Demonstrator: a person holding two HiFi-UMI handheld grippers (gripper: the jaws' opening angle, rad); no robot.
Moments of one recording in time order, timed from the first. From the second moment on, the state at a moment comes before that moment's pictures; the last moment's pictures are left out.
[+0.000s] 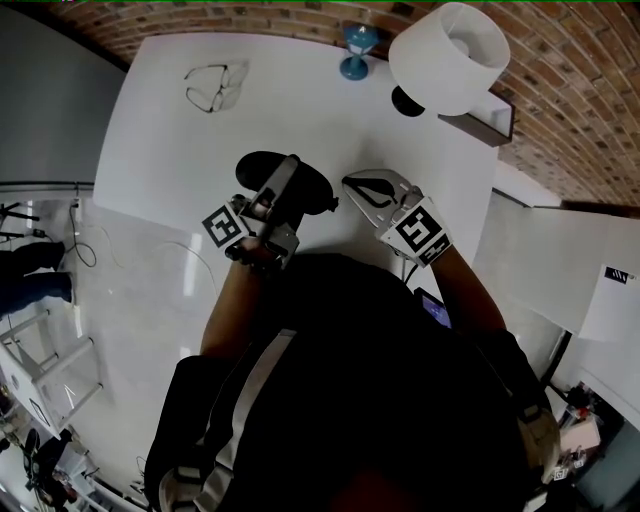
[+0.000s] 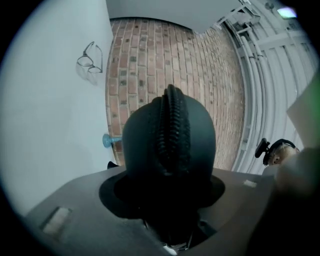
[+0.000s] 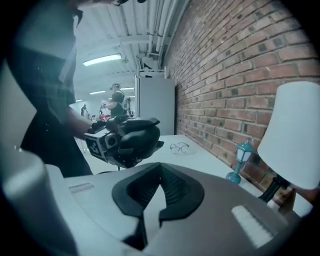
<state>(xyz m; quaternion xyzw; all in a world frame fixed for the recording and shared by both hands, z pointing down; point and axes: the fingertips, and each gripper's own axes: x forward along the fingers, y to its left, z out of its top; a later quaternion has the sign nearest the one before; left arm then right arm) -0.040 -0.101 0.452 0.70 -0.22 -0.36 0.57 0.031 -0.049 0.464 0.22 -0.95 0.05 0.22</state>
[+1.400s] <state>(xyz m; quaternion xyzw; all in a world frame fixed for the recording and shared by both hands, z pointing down) -0.076 -0.109 0.400 0.72 -0.16 -0.46 0.50 -0.001 -0.020 0.429 0.16 -0.98 0.05 0.14</state>
